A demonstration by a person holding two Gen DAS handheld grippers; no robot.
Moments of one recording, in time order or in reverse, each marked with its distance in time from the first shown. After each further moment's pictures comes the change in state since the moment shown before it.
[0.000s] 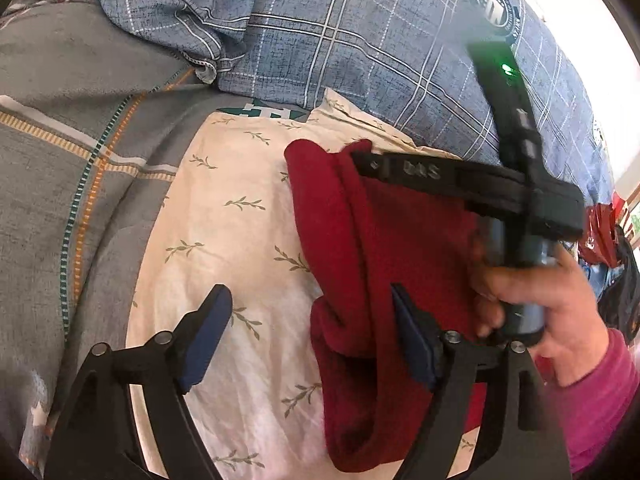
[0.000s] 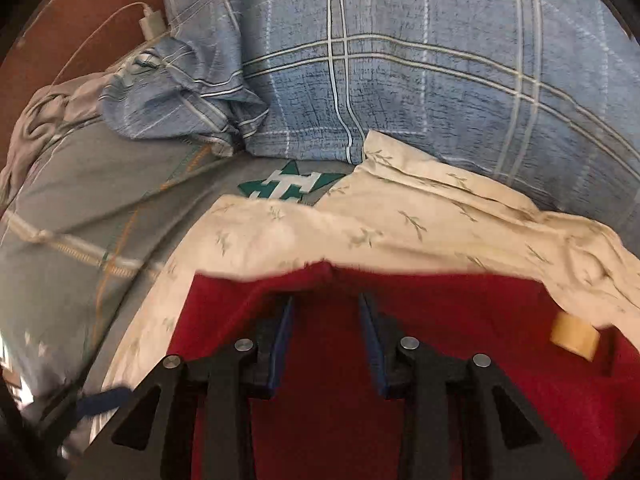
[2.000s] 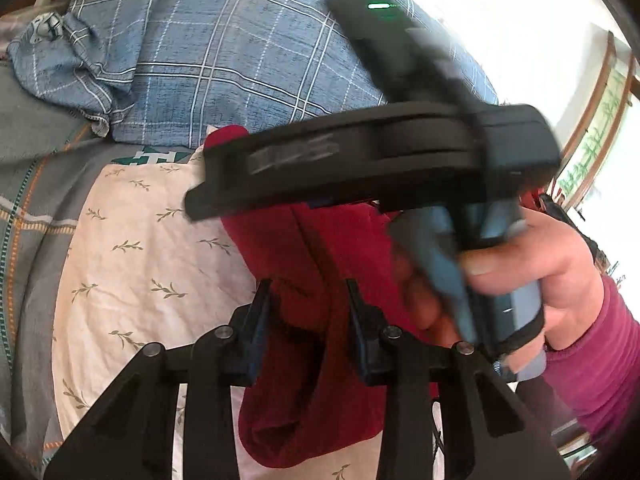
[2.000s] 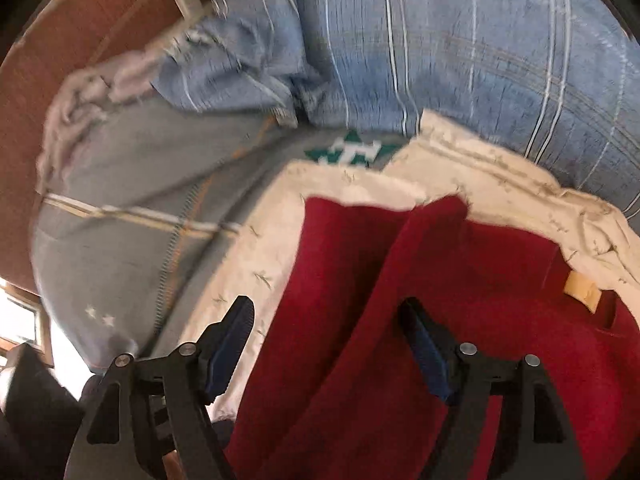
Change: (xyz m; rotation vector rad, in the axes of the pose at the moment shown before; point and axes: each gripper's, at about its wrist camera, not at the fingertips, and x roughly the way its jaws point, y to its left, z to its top) left arm -0.024 -0.042 -0.007 0.186 -0.105 -0.286; right arm -0.040 0.032 0.005 0.002 0.194 0.099
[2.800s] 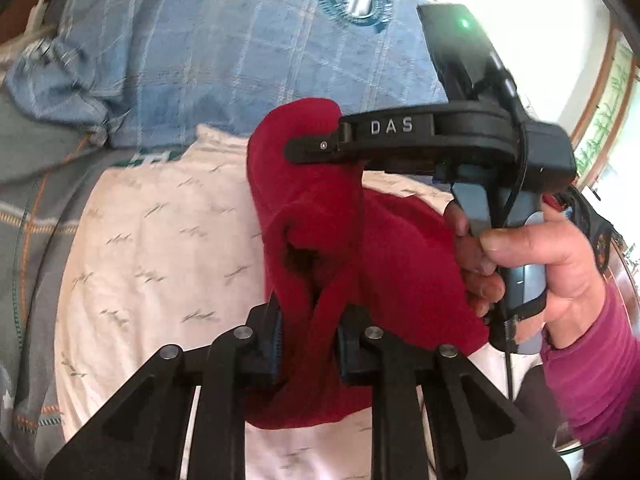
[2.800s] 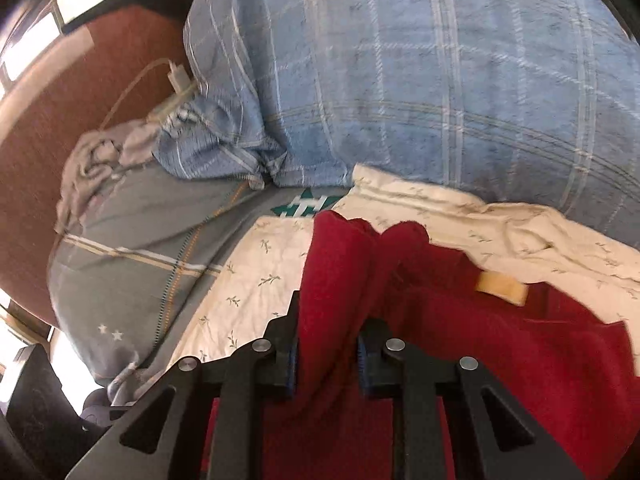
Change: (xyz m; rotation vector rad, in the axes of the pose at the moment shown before) left arm -0.002 -0.047 0.002 0.049 0.040 0.075; right arm -0.085 -0.063 -0.035 0.072 -0.254 0.020
